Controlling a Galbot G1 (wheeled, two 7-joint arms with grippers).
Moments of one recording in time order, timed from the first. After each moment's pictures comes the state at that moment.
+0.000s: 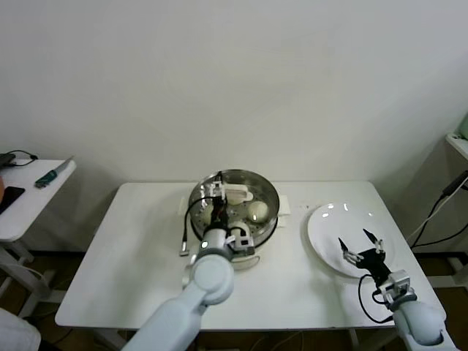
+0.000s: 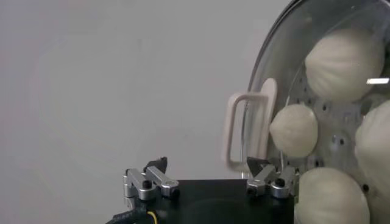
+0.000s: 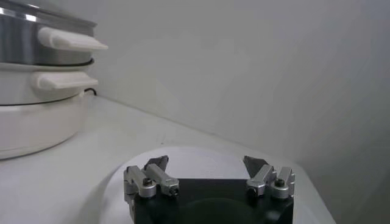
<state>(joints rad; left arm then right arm) 0.86 -1.33 0.14 -1.80 1.32 0.74 0.26 -1.27 1.06 0.60 1.49 0.22 0.08 -0.24</state>
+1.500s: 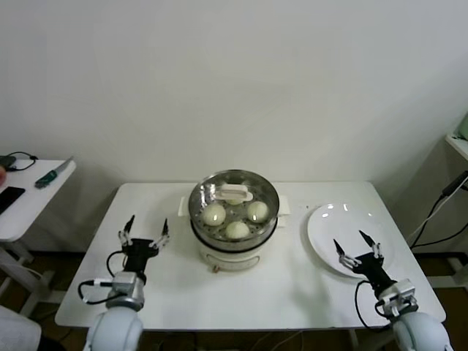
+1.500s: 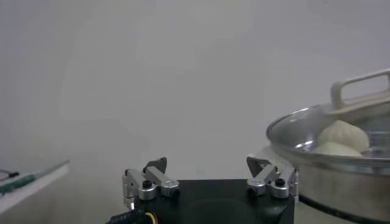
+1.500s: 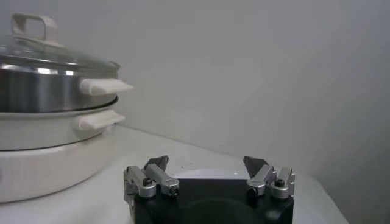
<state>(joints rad) 1.38 -1.34 -0.50 -1.94 0.01 0.12 -0.13 -1.38 1.09 0.65 1.65 0.28 0.08 -0.26</state>
